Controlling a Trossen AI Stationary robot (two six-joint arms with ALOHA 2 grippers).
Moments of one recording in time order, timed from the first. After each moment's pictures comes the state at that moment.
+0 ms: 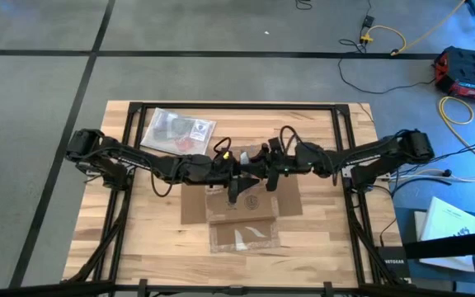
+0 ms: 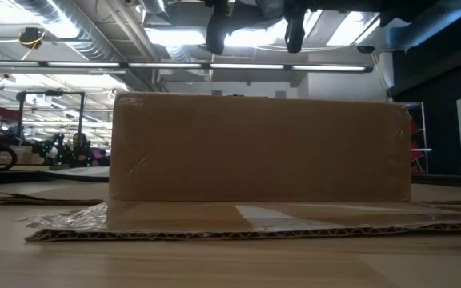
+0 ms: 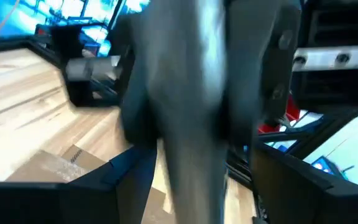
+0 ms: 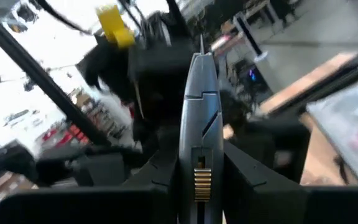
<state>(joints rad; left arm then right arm) -0.15 1.60 1.04 0.45 -0.26 -0.57 0.06 1.38 0.75 0.70 0.00 0.66</state>
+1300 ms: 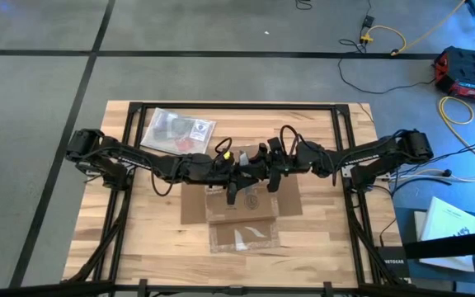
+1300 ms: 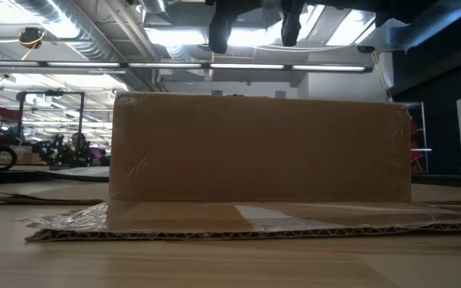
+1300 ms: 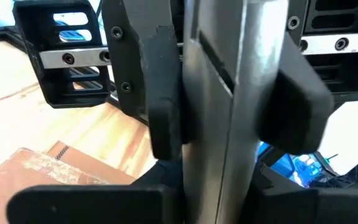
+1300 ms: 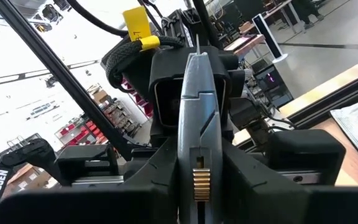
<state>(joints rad) -0.14 1.60 1.04 0.45 -0.19 -0.57 0.06 1.40 0.76 0.76 -0.06 0.65</state>
